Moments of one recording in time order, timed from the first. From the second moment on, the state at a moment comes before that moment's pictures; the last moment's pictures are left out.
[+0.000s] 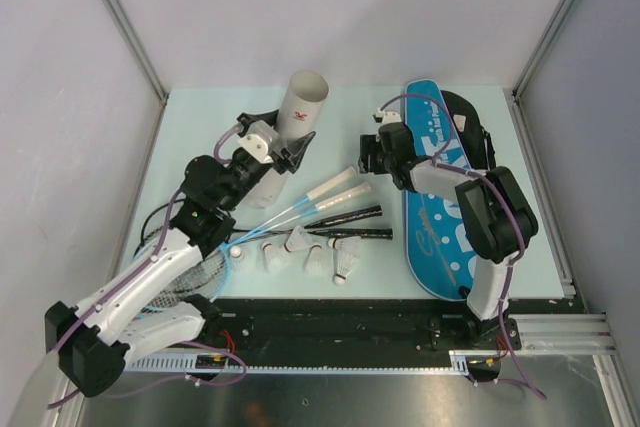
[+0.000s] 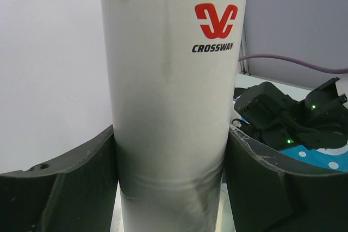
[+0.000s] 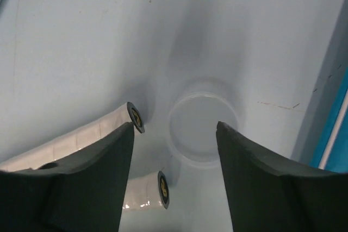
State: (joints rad) left arm -0.62 1.00 0.85 0.45 0.14 0.23; right arm 0.46 1.89 1.13 0.16 0.06 0.30
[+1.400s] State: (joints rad) left arm -0.62 0.81 0.80 0.28 0.12 0.25; right arm 0.84 1.85 0.97 0.37 -0.56 0.60
